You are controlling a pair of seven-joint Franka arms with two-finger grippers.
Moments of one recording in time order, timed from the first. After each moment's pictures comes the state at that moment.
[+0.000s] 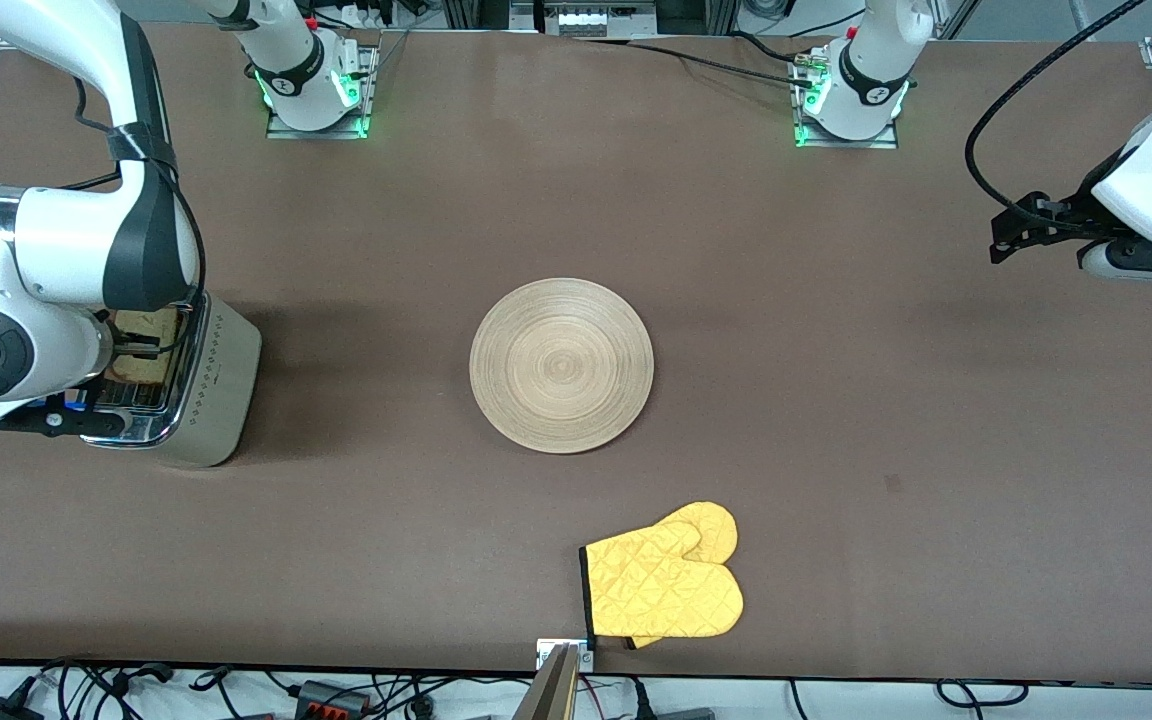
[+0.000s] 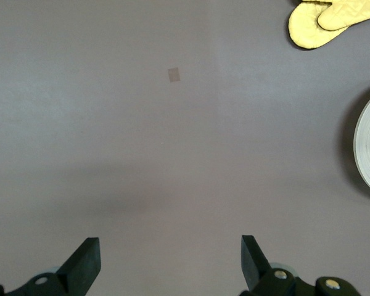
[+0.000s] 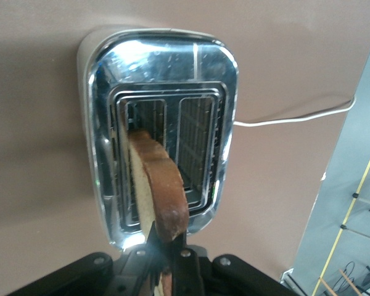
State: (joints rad) left arm -0.02 -0.04 -0.02 -1.71 0.00 1.65 0.02; right arm 0.33 0.51 -0.30 -1.33 -0.26 1.44 0.14
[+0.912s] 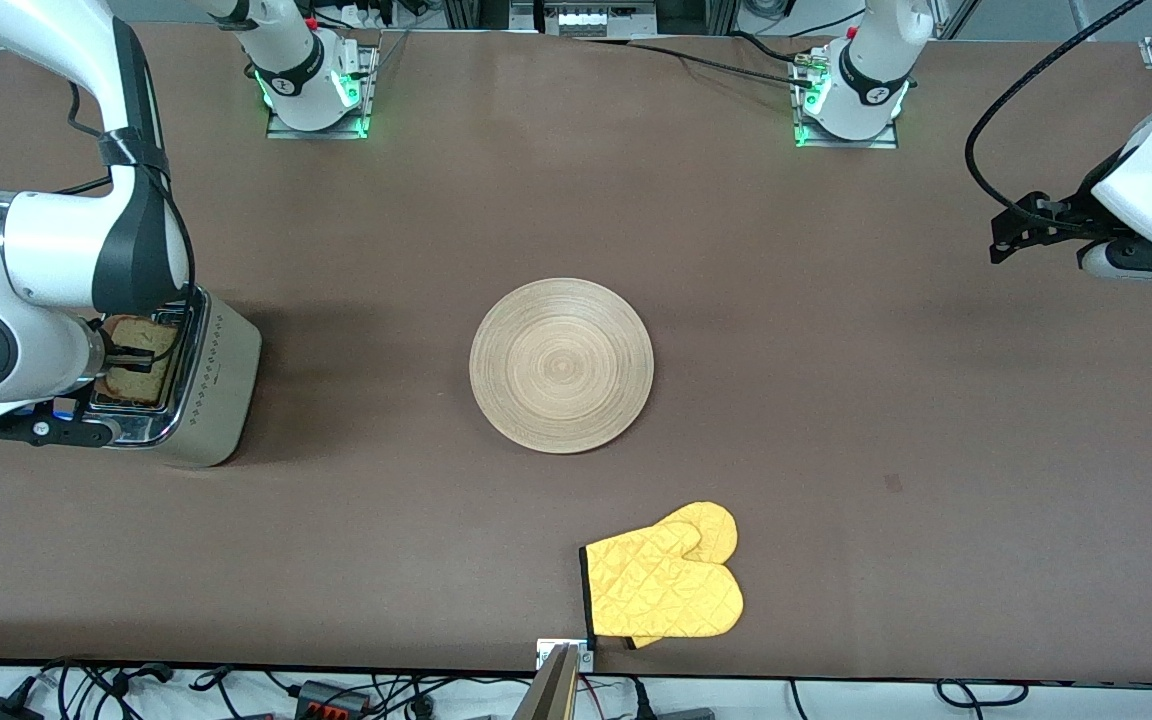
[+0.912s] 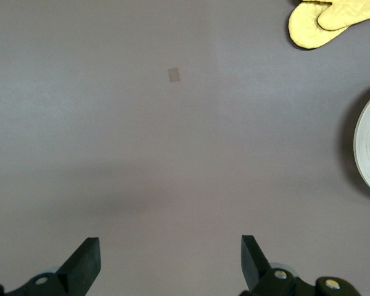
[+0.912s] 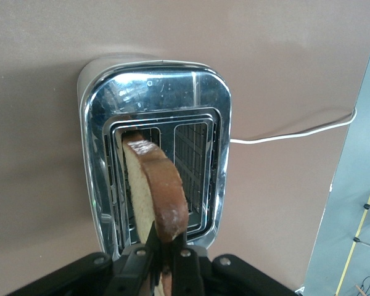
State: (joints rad) left arm -0.02 -0.04 -0.02 -1.71 0.00 1.65 0.02; right arm 0.30 0.51 -0.30 -1.34 -0.26 1.53 0.15
